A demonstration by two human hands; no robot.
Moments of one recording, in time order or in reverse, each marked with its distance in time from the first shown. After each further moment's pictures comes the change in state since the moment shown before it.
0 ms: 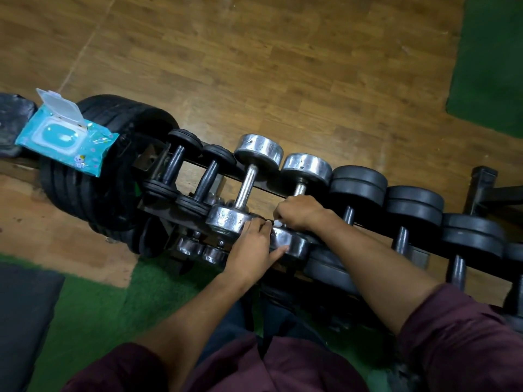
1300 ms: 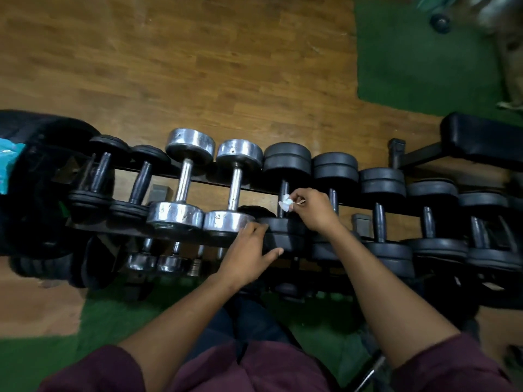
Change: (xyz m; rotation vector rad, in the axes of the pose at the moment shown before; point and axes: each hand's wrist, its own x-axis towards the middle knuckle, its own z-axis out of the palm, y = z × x) left_hand -0.032 0.075 0.048 -0.183 -0.168 0.202; right_hand -0.155 0.064 0.083 0.800 0.552 0.591
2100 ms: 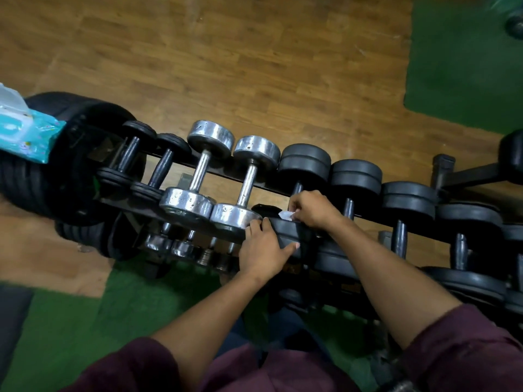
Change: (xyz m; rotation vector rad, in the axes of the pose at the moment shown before) left_hand 0.015 0.050 0.028 0.079 0.125 -0.406; right_hand 0.043 0.000 0.004 -0.319 -0.357 -0.214
